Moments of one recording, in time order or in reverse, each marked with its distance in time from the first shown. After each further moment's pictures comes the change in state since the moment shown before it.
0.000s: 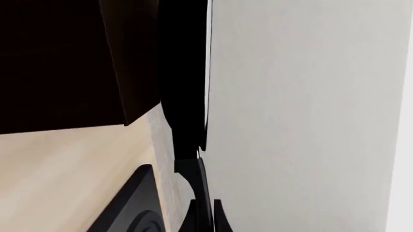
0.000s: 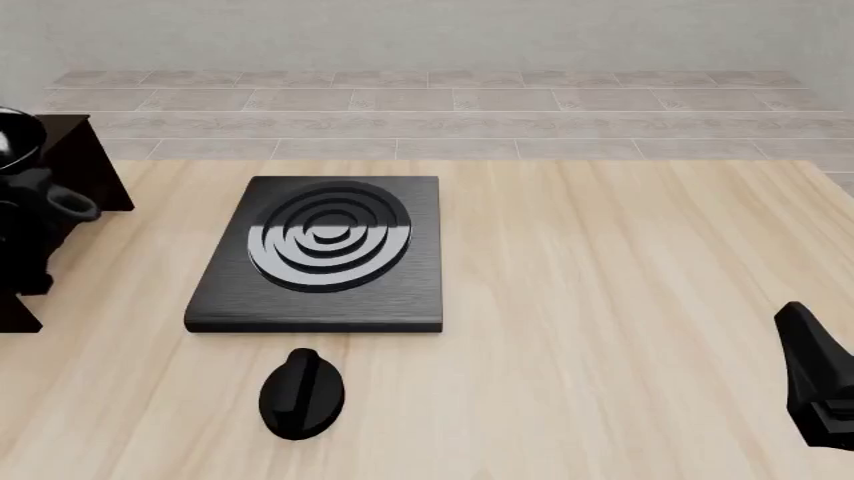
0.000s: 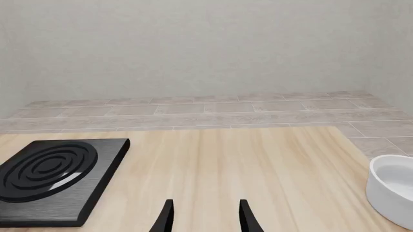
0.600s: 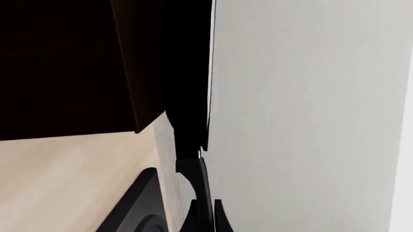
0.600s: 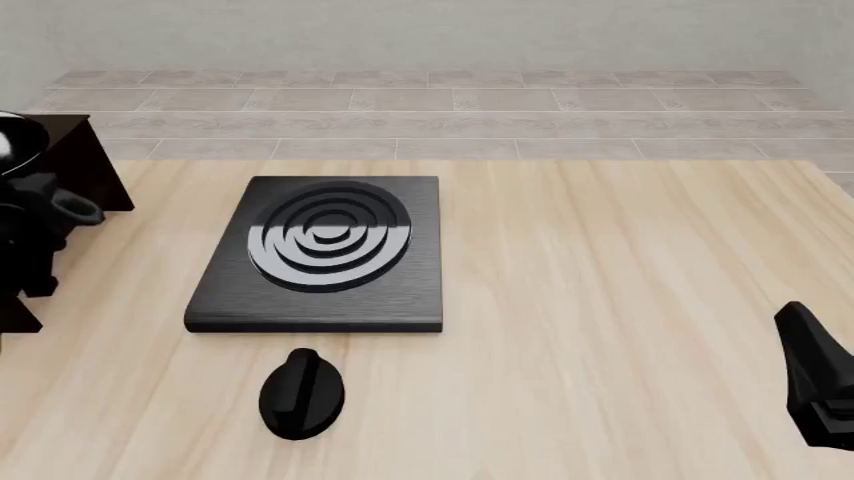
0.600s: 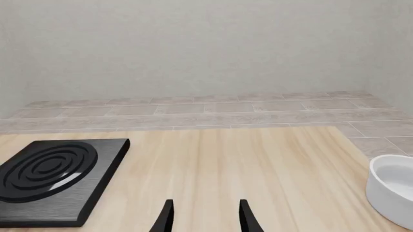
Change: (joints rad) left arm 0.014 0.066 -0.006 -0.052 -0.009; right arm 0.000 0.000 0.000 0.000 0.001
